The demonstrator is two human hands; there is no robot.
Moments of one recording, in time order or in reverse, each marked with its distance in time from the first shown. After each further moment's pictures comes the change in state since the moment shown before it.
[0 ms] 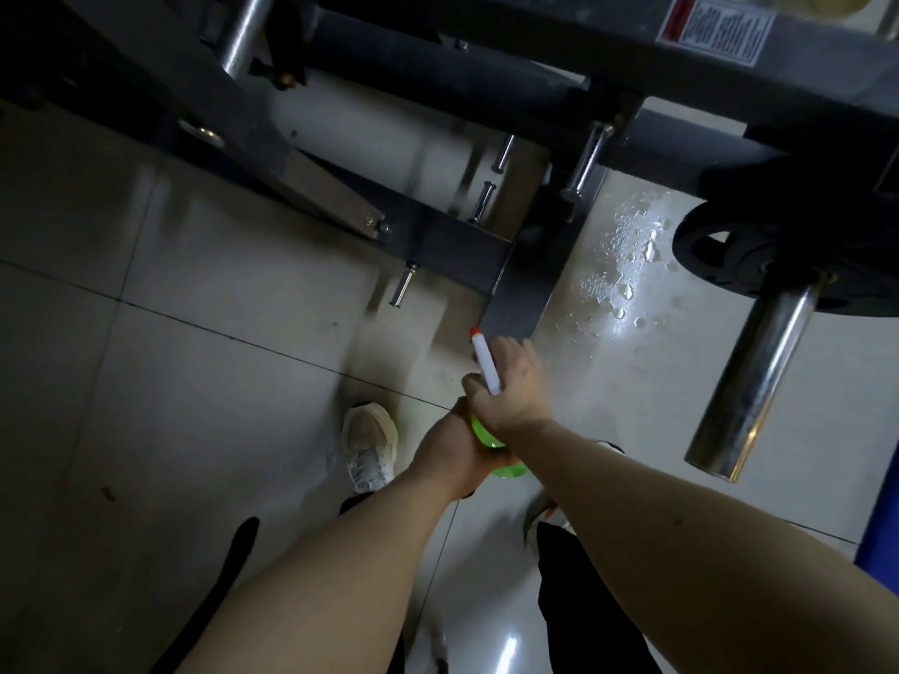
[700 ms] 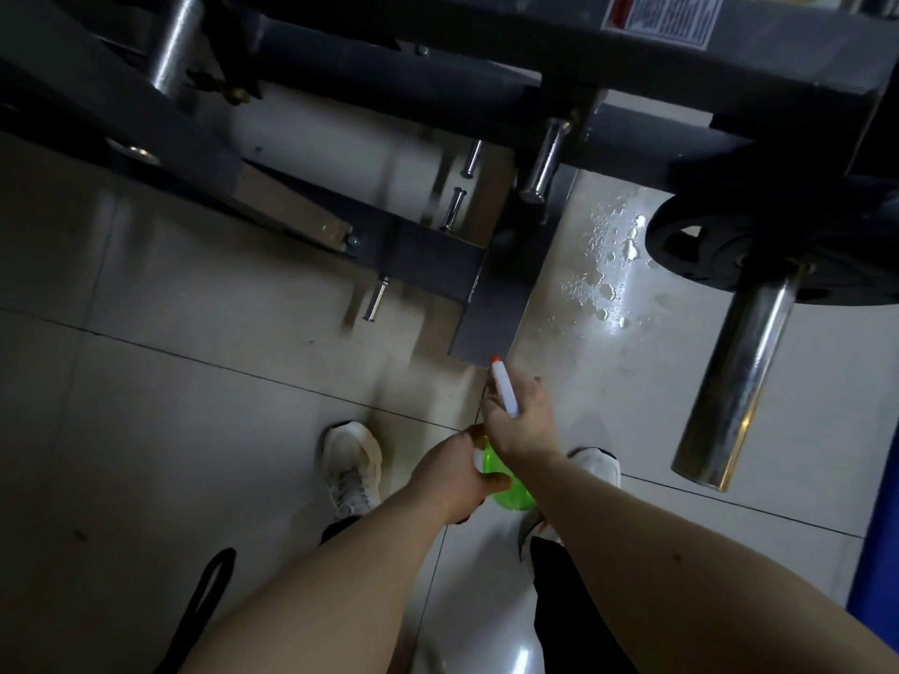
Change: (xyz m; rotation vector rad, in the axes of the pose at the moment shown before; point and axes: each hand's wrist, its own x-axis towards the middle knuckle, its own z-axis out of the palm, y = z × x) left_hand 0.020 -0.005 0.020 0.184 -0.063 -0.030; right_hand -0.008 0.053 0.007 0.271 0.166 0.187
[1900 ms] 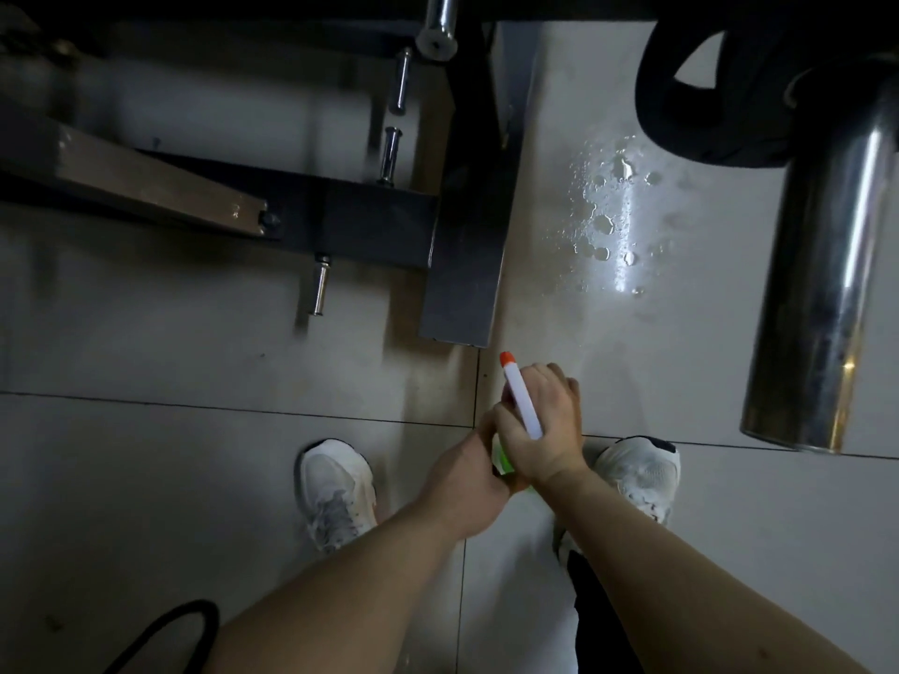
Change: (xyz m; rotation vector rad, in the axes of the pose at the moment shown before) left_hand 0.087 -0.054 0.070 0.037 -0.101 0.123; right_hand 0.017 0.116 0.035 -0.049 0.136 -0.085
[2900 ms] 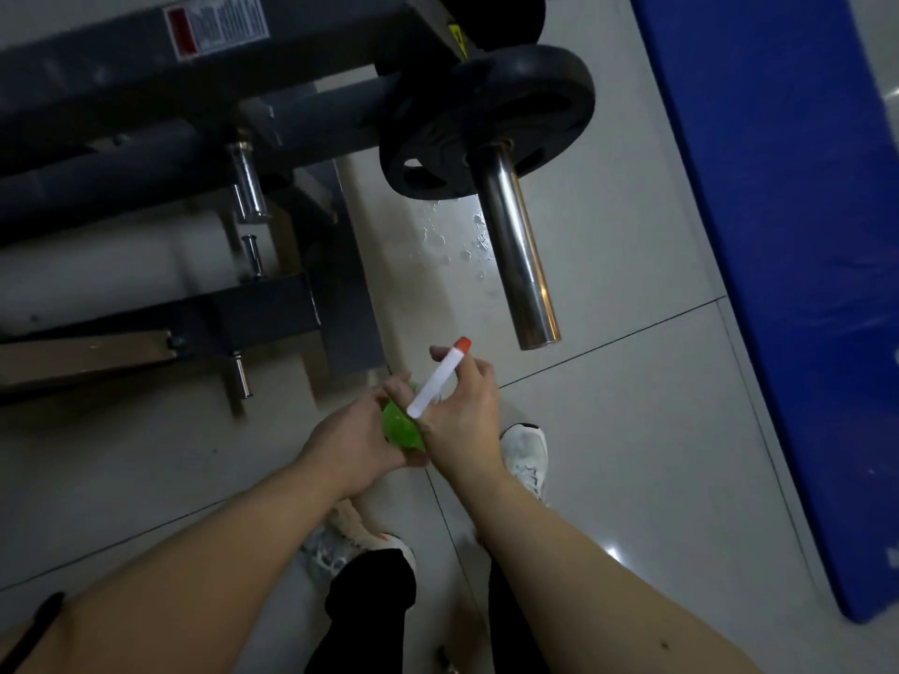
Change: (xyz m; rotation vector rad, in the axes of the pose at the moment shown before) left_hand -0.091 0.124 -0.121 0.518 -0.157 0.198; right_hand -0.073 -0.129 -0.086 0.340 0.367 0.425
